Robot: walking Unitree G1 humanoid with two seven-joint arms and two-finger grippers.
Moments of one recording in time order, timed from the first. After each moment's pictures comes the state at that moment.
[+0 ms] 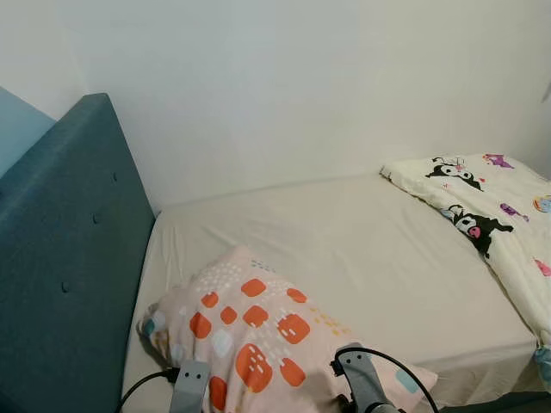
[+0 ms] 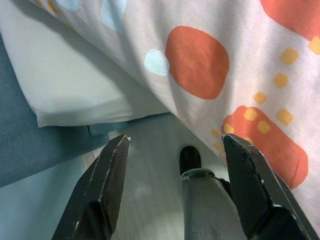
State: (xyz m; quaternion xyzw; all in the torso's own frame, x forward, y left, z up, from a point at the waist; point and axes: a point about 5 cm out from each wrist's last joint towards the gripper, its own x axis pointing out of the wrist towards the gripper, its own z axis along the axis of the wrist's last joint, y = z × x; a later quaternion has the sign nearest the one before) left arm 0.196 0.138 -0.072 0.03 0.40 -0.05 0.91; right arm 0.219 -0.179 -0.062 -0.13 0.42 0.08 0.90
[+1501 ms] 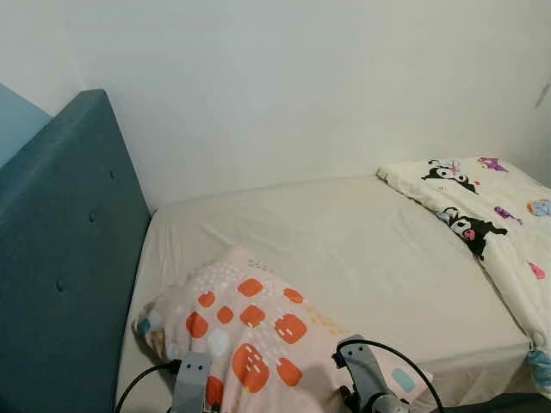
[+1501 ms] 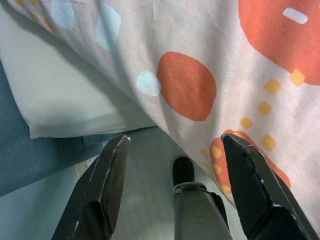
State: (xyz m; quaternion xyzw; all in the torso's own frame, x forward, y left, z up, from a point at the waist) left arm 0.206 0.134 -0.067 0.02 0.39 -0.04 0.92; right arm 0.231 -0.184 -0.054 -0.15 0.41 0.09 0.90
